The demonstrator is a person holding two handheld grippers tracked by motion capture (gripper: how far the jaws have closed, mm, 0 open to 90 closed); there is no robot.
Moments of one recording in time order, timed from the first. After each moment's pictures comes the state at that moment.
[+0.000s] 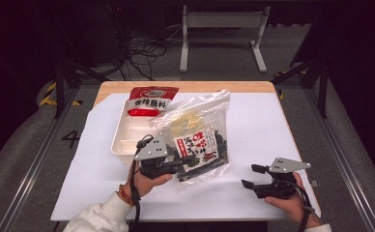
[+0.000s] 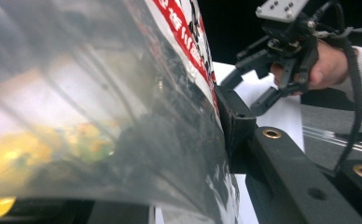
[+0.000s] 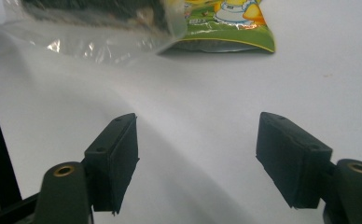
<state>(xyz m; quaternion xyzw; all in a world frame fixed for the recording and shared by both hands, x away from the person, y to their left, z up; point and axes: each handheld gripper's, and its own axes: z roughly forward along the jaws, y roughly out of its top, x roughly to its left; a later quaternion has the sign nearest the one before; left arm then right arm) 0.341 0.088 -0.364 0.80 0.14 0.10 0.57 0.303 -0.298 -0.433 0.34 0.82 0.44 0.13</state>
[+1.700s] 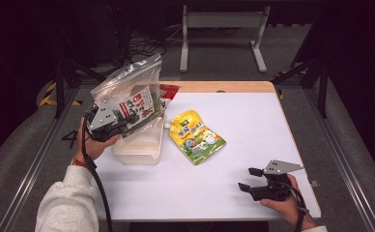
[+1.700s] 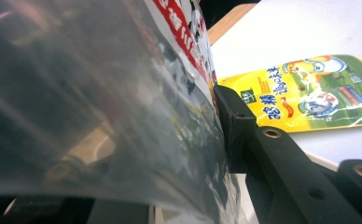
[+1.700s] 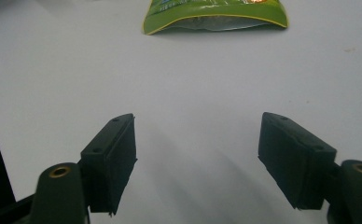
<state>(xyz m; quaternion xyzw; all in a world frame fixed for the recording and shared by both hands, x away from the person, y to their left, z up) 0.424 0.218 -0.355 0.80 0.20 0.31 0.46 0.303 -0.291 -0.446 0.35 0.82 0.43 0.12</state>
